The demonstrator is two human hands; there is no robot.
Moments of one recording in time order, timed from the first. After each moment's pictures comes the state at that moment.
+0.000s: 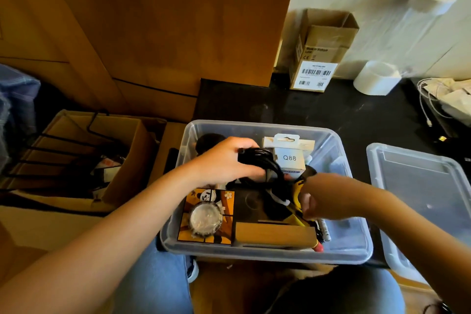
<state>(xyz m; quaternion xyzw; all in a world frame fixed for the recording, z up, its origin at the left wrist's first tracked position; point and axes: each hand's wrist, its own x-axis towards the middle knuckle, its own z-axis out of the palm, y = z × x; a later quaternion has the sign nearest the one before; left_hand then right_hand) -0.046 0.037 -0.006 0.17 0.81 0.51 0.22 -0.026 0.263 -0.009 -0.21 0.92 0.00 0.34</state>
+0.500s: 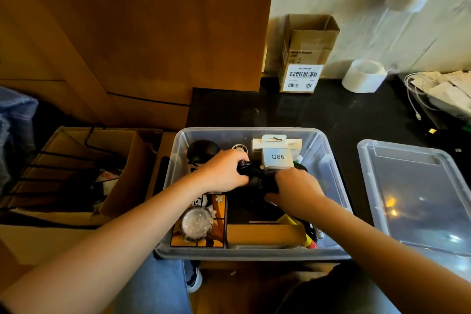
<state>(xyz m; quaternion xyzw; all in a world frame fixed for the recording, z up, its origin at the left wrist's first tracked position) -0.058 0.056 -0.034 0.18 0.90 0.34 0.21 -0.024 0.230 -0.044 -0.10 0.98 -0.08 0.17</state>
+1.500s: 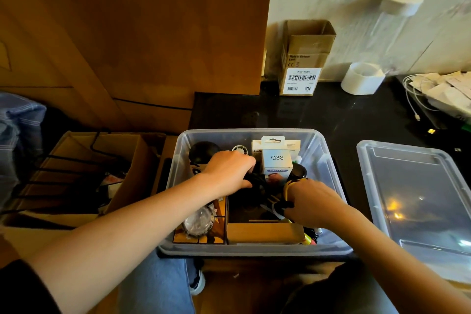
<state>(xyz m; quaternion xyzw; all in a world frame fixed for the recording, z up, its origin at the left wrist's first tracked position) -0.055 0.068 -0.032 0.28 0.95 0.04 0.09 -0.006 0.257 -0.038 -0.12 0.96 -0.07 0.24</state>
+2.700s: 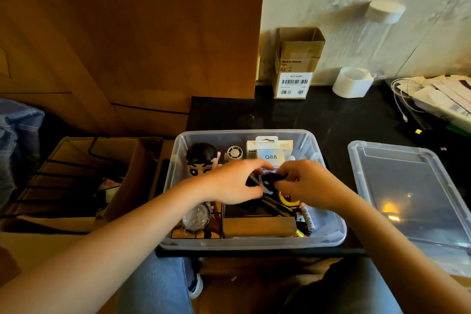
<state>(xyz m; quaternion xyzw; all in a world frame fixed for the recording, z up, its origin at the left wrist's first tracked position) -0.026 0.073 -0.001 0.28 0.87 0.32 0.25 -0.002 0.265 0.006 -0.08 0.92 -0.33 0.19</state>
